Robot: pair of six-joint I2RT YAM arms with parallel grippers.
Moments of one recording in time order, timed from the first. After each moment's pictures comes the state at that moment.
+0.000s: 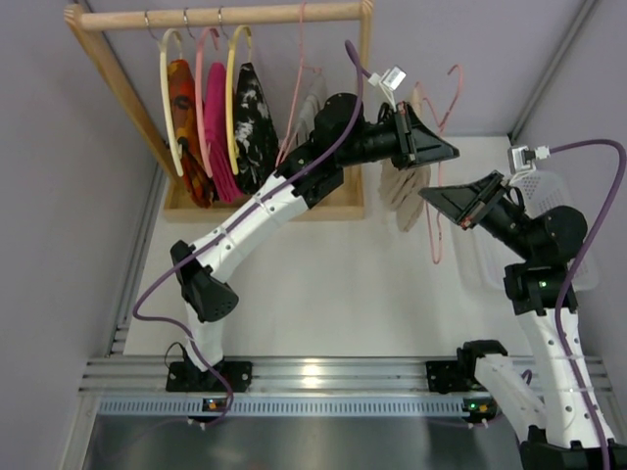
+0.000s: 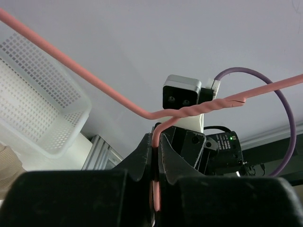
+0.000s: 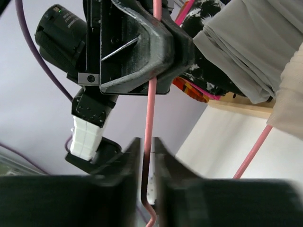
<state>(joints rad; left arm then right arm) -0.87 1.93 2.17 -0.15 0.50 -1.06 0.07 0.72 0.92 0.11 -0.77 1.16</state>
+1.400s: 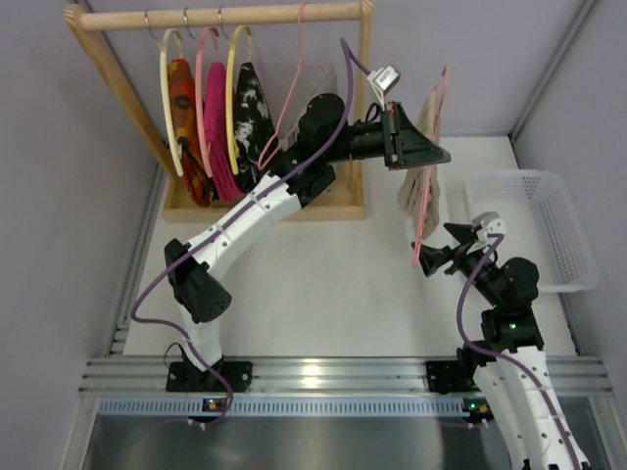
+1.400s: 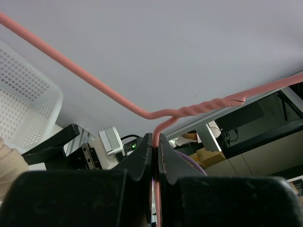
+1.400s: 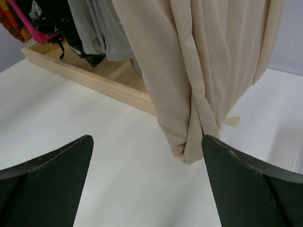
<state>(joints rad) -0.81 1.88 2.05 0.08 0.73 -1.15 0.08 0.39 0.37 0.04 -0.49 0.10</state>
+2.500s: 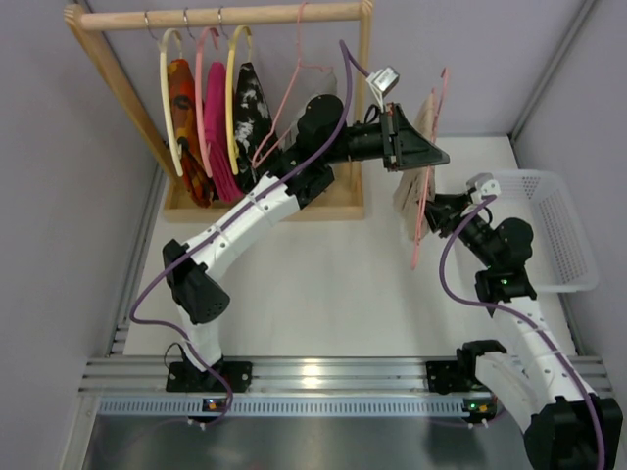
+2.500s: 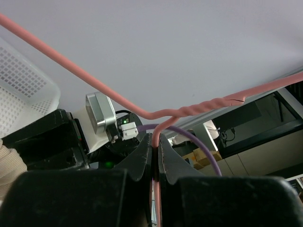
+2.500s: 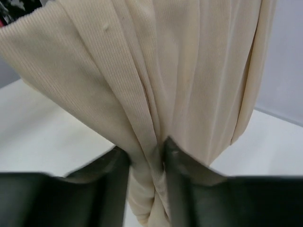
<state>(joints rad) -0.81 1.87 2.03 0.08 0.73 -1.17 0.10 0.81 0.53 0.41 -0.52 0.08</state>
